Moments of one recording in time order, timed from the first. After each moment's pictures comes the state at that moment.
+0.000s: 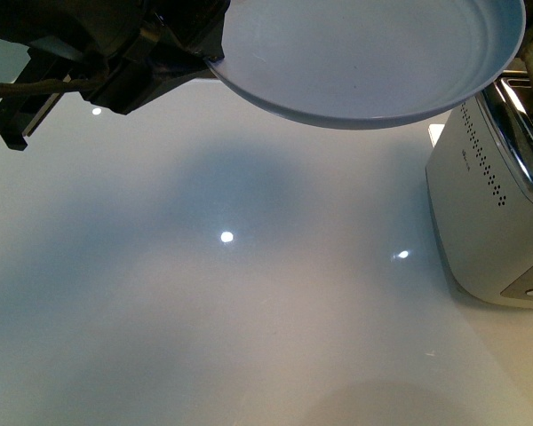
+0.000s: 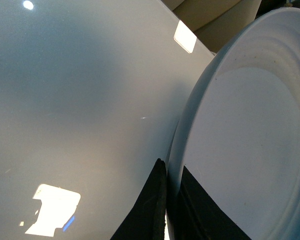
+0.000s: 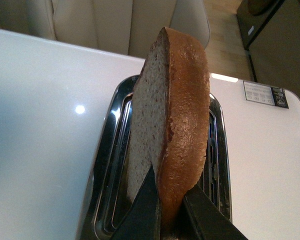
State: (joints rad) left arm -0.54 1.54 0.87 0.04 -0.02 -0.97; right arm 0.04 1.33 0.63 0.28 0.13 -0.18
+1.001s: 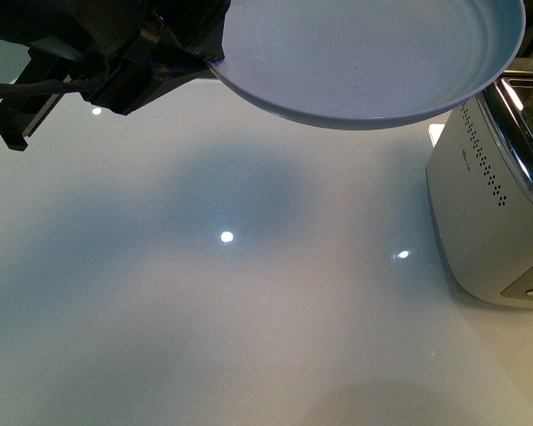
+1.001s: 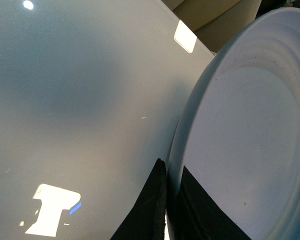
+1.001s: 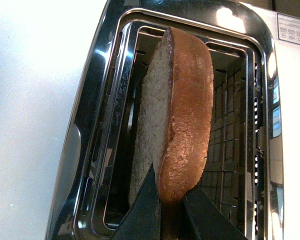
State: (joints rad) left arm -0.54 1.54 0.87 0.04 -0.02 -0.97; right arm 0.03 1.61 0.74 0.20 0.15 -0.17
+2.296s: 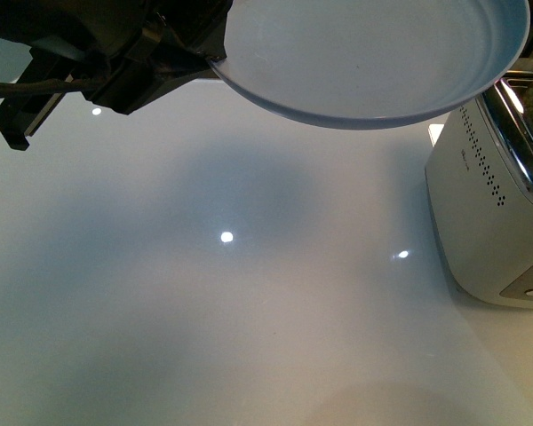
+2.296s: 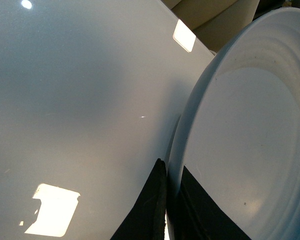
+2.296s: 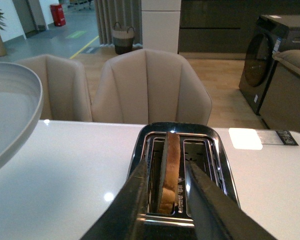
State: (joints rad) left arm -0.54 1.54 0.87 0.04 -0.02 -0.97; right arm 0.00 0.81 0.12 0.68 0.00 -0.01
